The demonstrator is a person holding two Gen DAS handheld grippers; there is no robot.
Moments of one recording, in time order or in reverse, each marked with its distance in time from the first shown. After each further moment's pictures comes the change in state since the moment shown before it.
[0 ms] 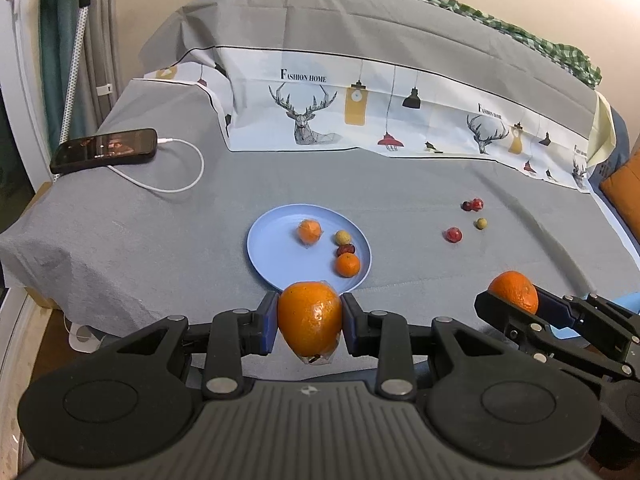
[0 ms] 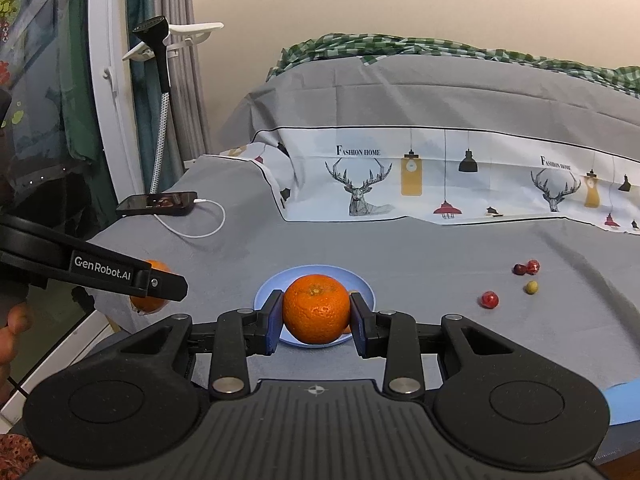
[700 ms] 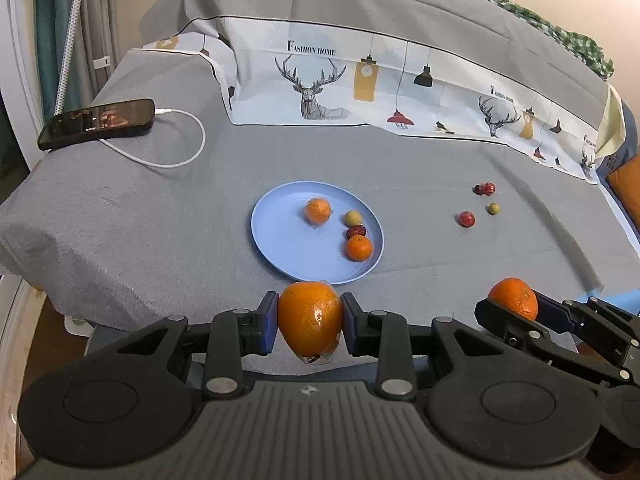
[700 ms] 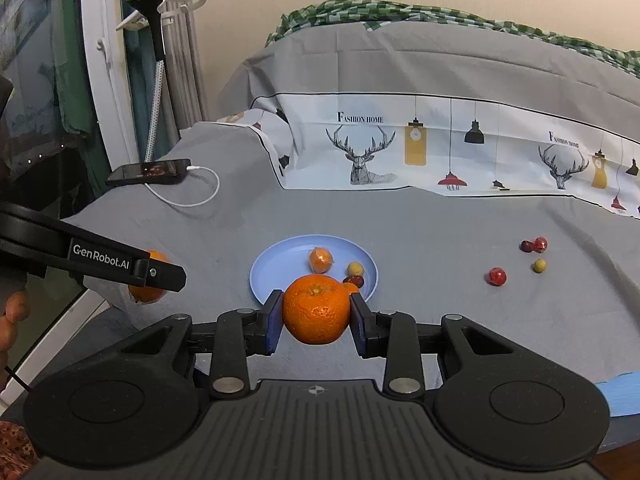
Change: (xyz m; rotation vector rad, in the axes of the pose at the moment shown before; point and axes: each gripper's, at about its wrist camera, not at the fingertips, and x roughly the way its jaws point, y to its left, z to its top) left arm 0.036 0.017 0.004 -0.021 0.078 -0.002; right arm 0.035 0.004 -0.001 -0.012 0.102 -0.004
